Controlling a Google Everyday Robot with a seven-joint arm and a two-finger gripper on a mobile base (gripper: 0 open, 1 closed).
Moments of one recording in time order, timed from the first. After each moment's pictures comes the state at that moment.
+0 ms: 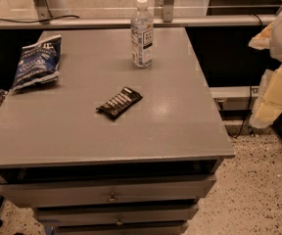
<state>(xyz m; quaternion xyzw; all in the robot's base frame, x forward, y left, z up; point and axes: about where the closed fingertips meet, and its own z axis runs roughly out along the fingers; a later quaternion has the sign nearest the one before) 0.438 -0.217 0.977 -0.60 0.78 -0.04 0.16</state>
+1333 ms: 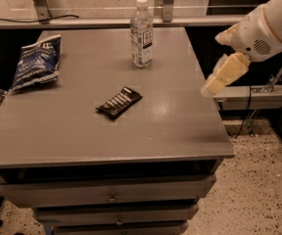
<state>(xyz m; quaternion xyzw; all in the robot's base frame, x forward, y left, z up) 0.543 -0.177 0.942 -0.55 0.77 0.09 0.30</state>
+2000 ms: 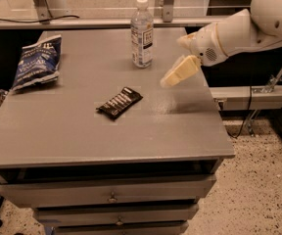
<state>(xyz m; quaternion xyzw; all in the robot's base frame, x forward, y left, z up) 0.625 -0.095 0.899 -0.53 0.72 0.20 0.39</state>
